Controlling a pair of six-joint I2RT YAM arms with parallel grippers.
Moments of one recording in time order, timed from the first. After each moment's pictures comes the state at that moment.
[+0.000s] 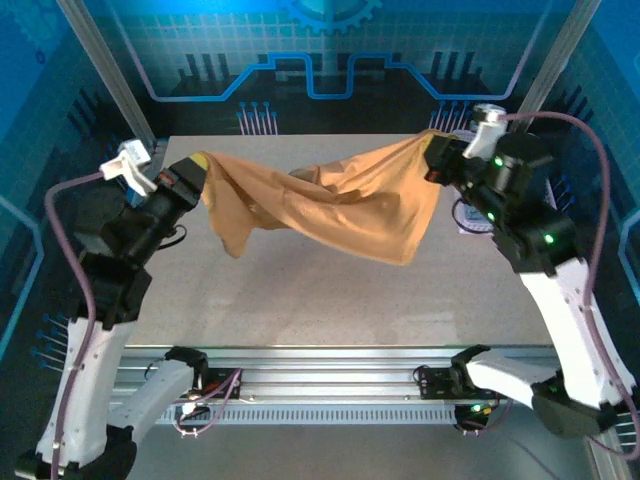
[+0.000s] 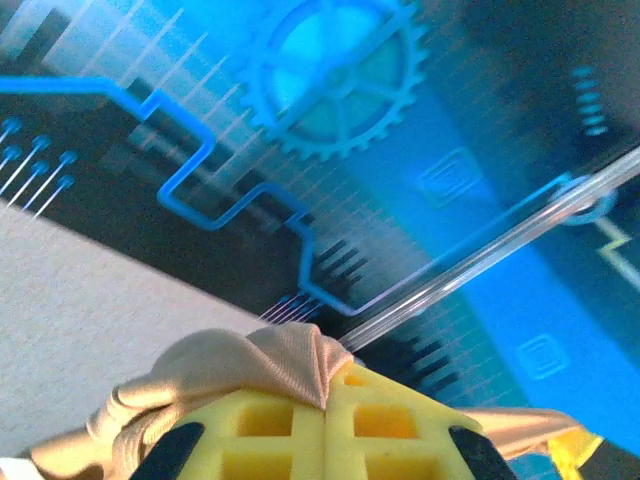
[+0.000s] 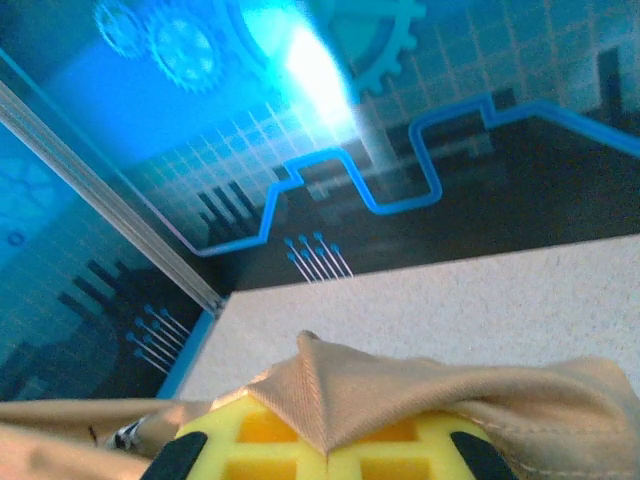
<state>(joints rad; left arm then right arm) -0.15 0.80 1.26 -0.40 0.17 -0.88 0.39 1.07 1.58 -0.67 0.03 0.51</state>
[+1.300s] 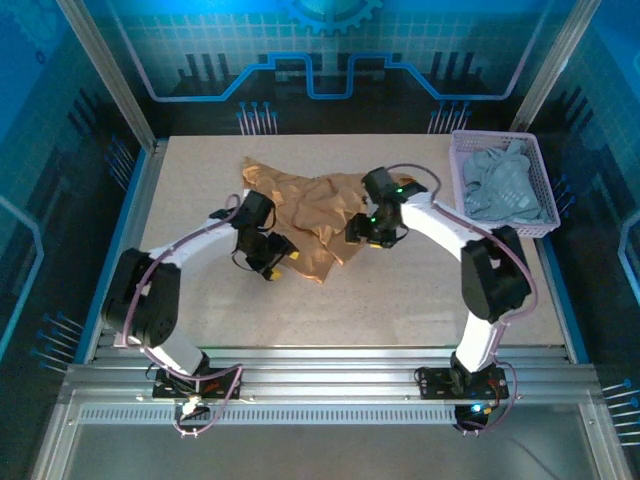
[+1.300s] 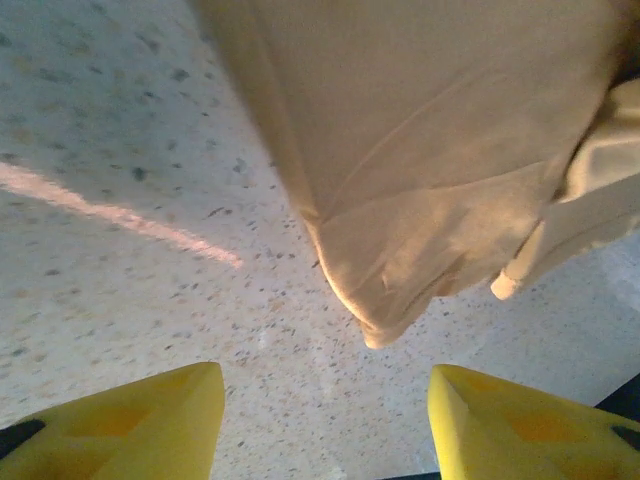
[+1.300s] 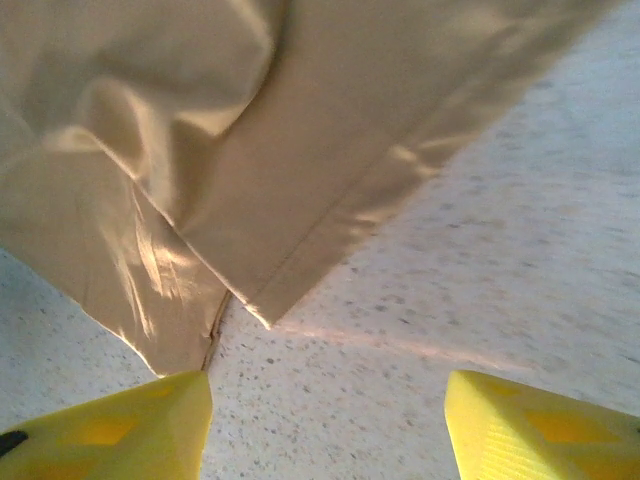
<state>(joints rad) -0.35 1.64 1.03 -0.66 0.41 -1.17 0.48 1.83 1.37 -0.82 -0.22 0.53</state>
